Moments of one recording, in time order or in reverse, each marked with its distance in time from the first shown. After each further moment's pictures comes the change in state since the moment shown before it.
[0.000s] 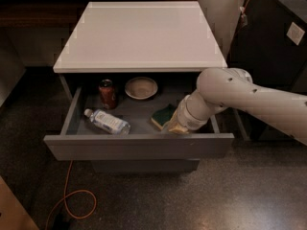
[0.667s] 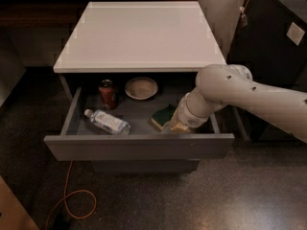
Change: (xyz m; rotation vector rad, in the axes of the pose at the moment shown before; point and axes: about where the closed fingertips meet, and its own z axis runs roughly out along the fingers) arm 0.001 -0.006 -0.006 0.016 0.028 -0.008
